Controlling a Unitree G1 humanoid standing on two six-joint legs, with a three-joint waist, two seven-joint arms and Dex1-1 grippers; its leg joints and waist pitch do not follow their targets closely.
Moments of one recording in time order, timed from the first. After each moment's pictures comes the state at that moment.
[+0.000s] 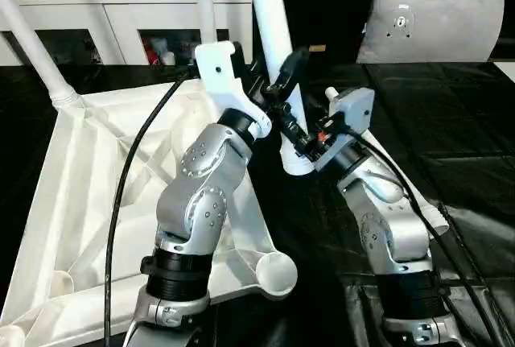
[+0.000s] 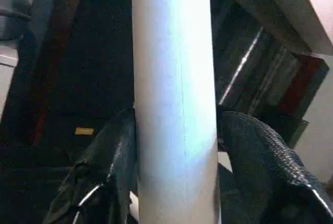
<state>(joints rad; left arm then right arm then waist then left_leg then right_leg) -0.53 -0.15 -0.04 -0.11 -0.41 0.37 -0.13 -0.39 0.01 0.03 0.03 0.20 0.13 0.53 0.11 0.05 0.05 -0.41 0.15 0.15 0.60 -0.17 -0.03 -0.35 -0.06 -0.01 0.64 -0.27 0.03</state>
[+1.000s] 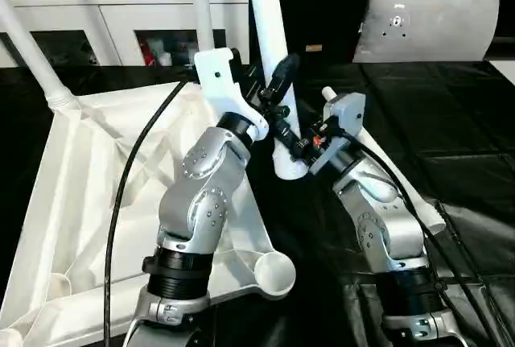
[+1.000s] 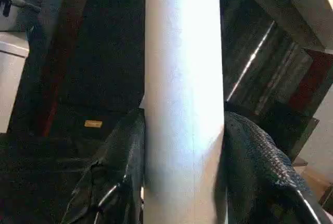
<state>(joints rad) -0.55 -0.13 -0.02 -0.04 -0.40 0.34 -0.12 -0.41 -0.01 0.06 0.08 0.25 0.14 0.58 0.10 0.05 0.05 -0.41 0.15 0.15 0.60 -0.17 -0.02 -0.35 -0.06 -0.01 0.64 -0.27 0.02</state>
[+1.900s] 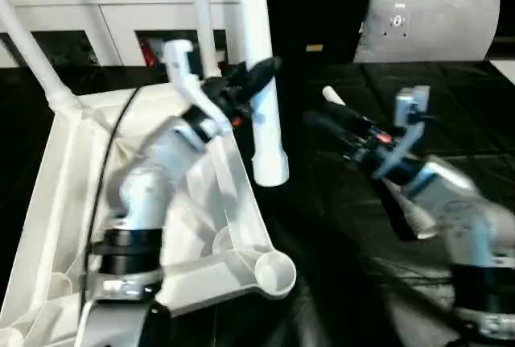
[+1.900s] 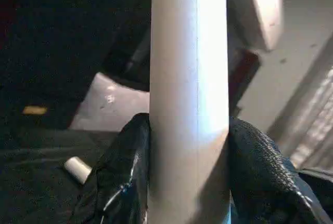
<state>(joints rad) -0.59 0.09 0.16 -0.01 -0.75 0.59 -0.48 -0.40 -0.32 -0.16 -0.04 0.71 0.63 0.80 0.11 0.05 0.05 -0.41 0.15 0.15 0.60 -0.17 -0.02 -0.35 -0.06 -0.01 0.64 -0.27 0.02</state>
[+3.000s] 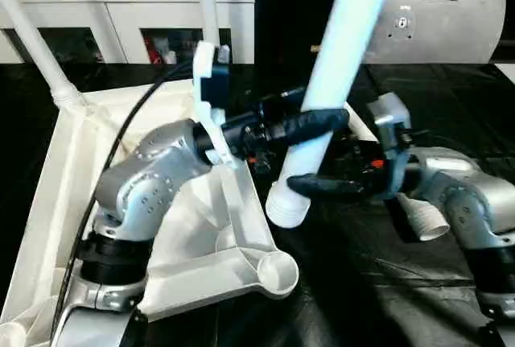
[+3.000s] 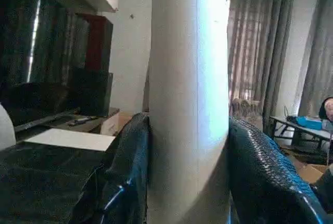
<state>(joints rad) -0.56 0.20 -0.08 -0.15 -0.76 0.53 -0.97 -0.50 -0.49 0.10 0.00 0.66 0.58 1.28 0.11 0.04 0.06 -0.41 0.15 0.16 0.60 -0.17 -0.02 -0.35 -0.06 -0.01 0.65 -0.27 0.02</state>
